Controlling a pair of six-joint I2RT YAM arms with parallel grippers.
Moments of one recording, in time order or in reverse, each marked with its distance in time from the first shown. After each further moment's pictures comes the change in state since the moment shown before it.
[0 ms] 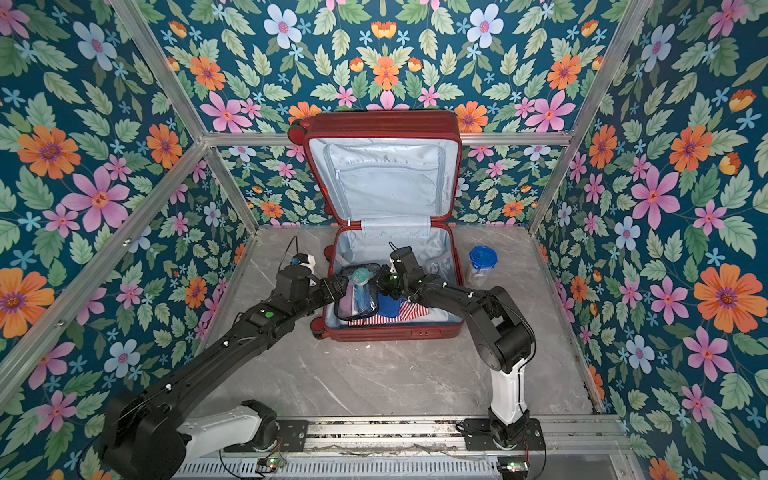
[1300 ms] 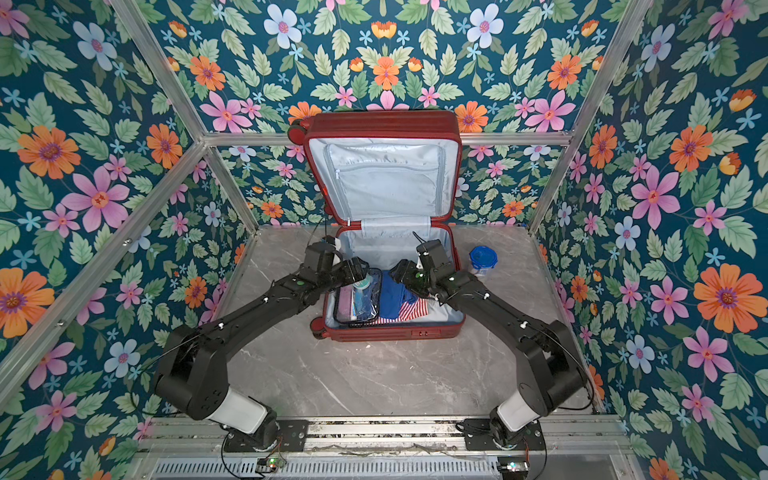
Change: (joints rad) left arm 0.001 0.315 0.235 0.072 0.088 0.071; right arm -0.109 -0.407 -0.077 -0.405 0.122 -0.247
